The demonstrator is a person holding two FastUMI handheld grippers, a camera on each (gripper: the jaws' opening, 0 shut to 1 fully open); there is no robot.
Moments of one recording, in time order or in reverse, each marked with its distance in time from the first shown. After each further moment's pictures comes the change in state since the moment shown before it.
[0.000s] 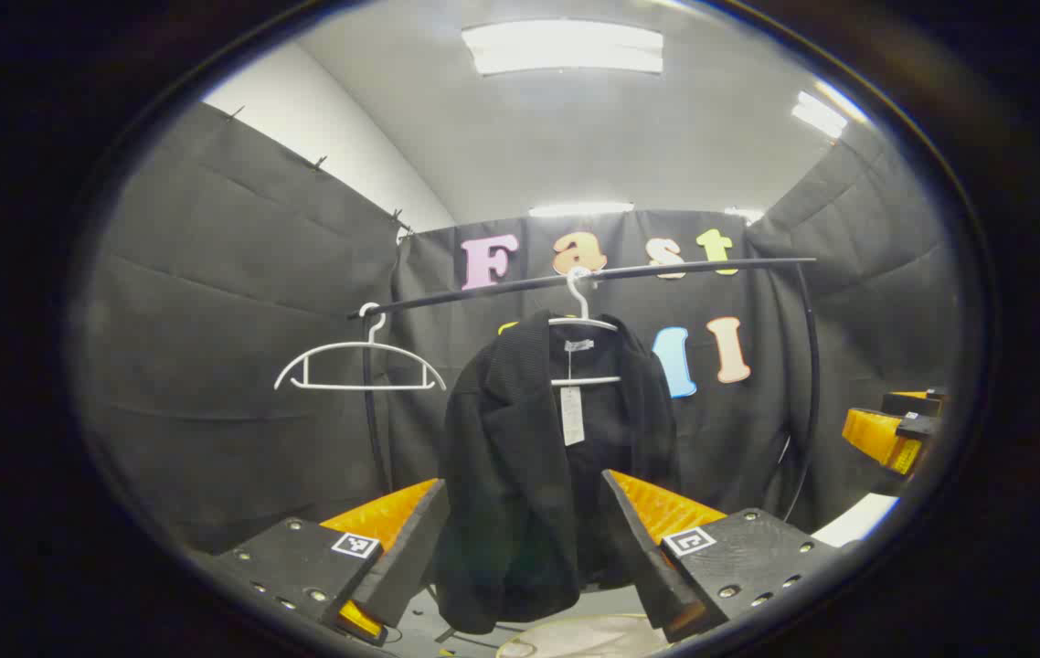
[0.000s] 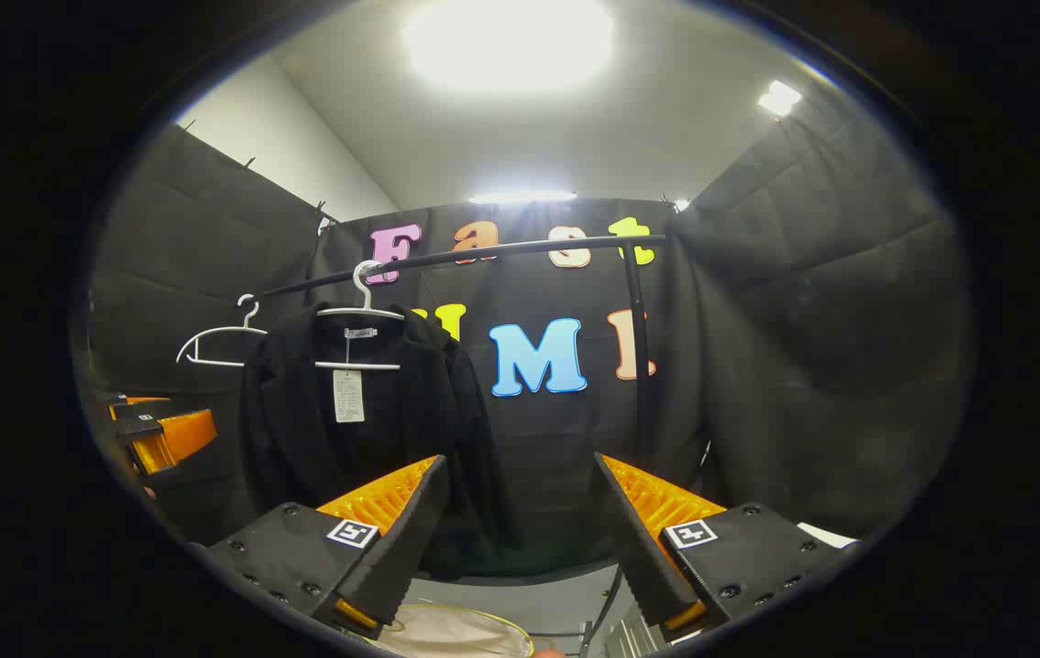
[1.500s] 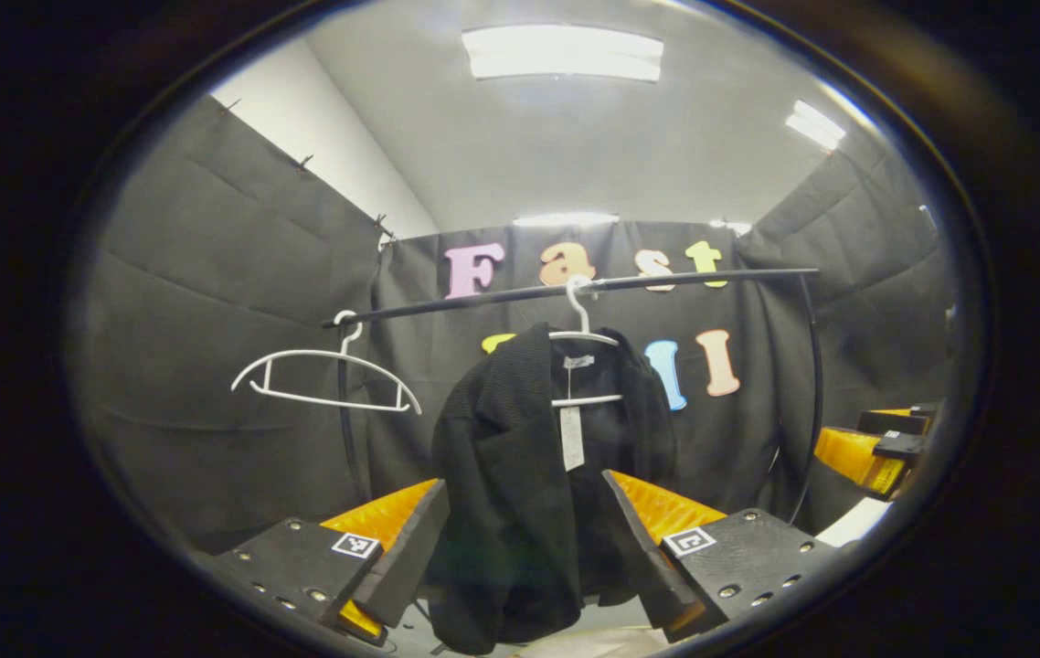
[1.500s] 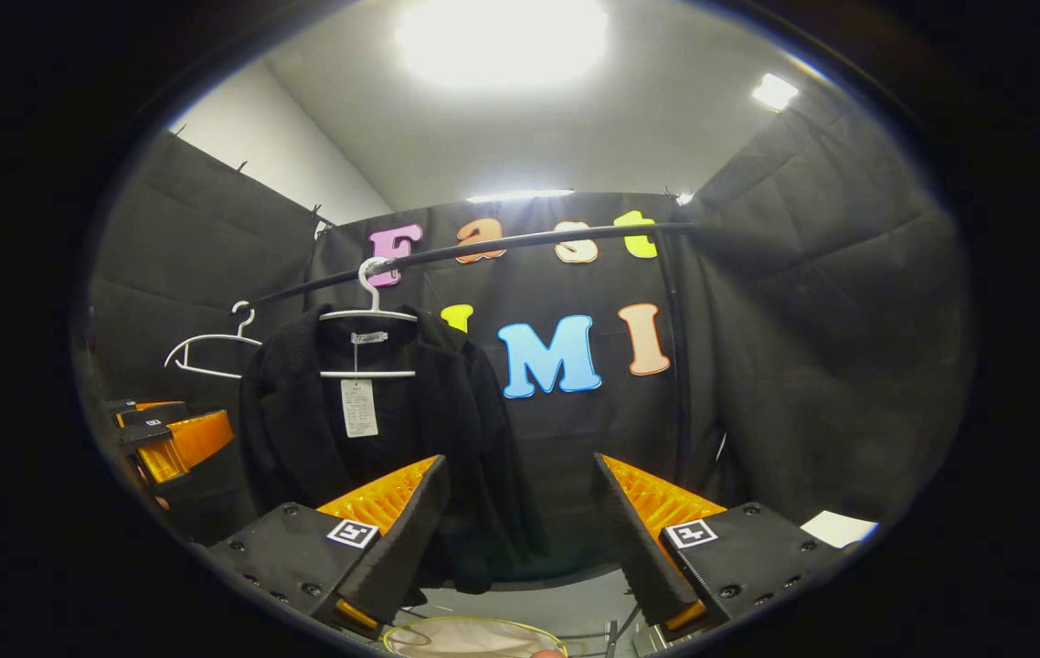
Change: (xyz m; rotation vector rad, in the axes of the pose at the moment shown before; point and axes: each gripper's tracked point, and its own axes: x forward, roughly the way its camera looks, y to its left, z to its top) left arm 0.056 0.005 0.009 -0.028 -0.049 -0.066; right arm 0.045 0.042 0.000 0.016 0.001 0.015
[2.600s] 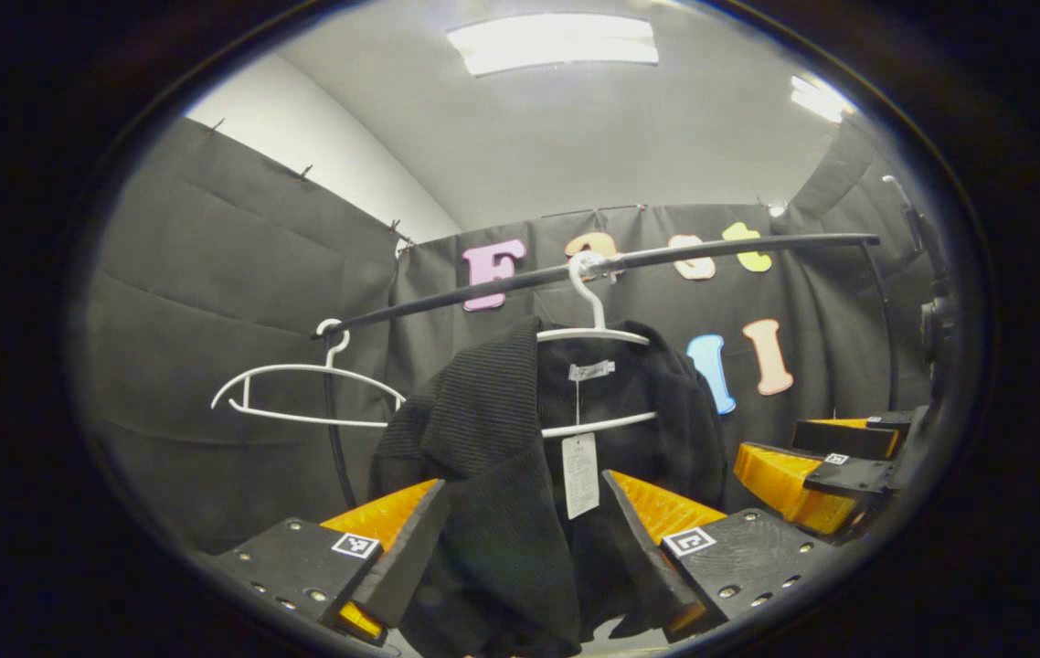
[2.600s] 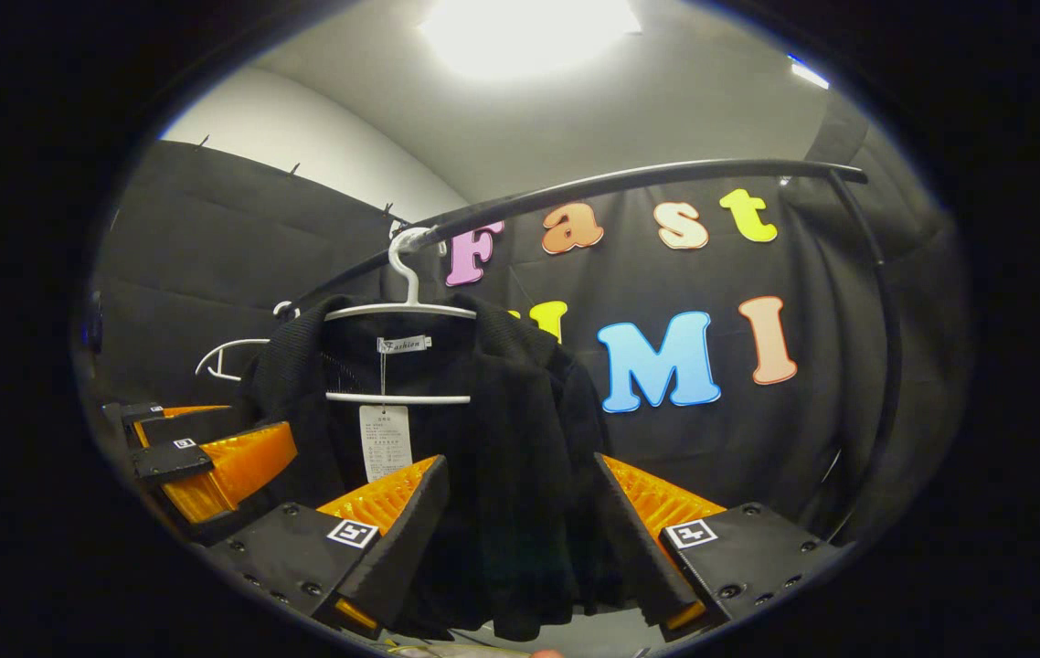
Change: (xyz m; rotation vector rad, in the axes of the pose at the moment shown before) left arm 0.119 -0.028 -0.012 0.071 0.005 0.152; right arm 0.158 0.073 0.001 0.020 -0.006 0.349
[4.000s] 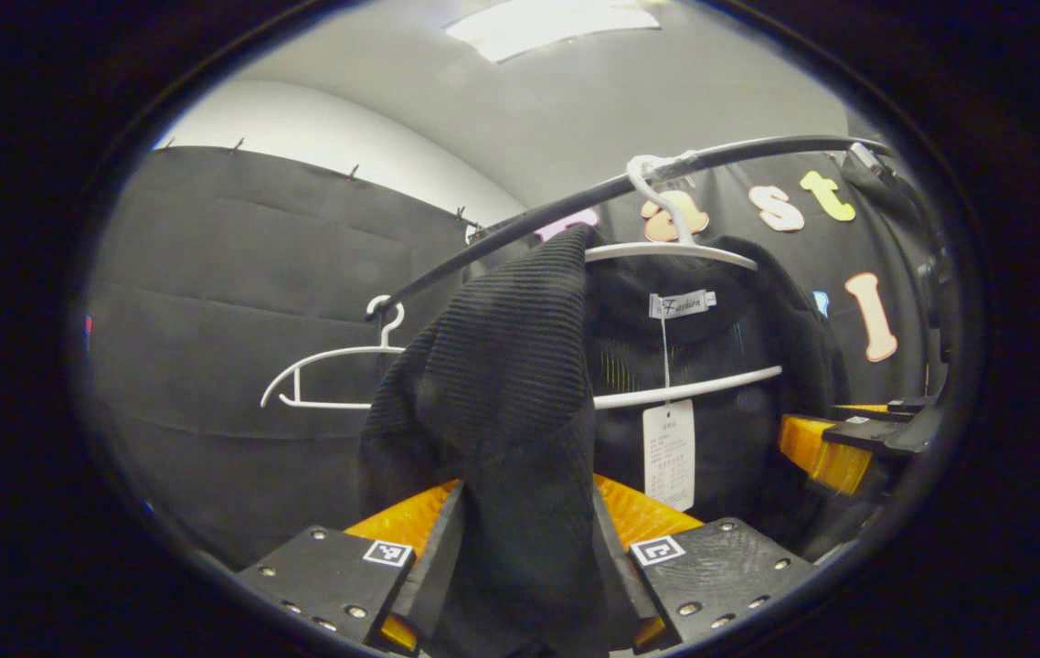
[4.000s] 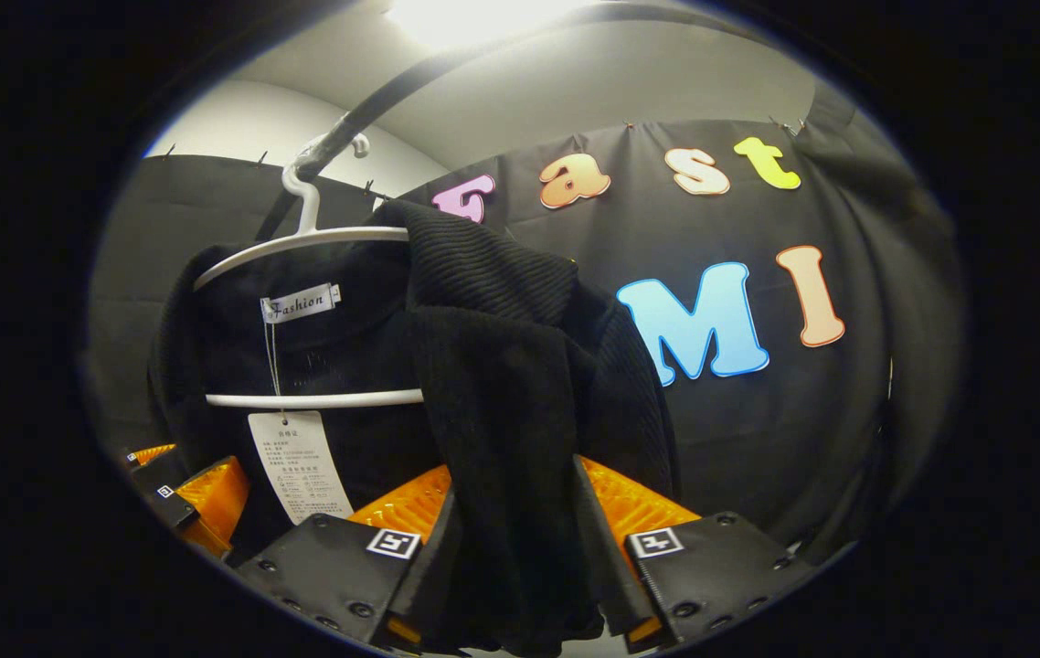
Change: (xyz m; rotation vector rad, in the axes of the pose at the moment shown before) left arm 0.072 0.029 -0.046 0.077 0.051 0.307; right arm 0.120 -0.004 -0.032 0.091 0.089 0.019
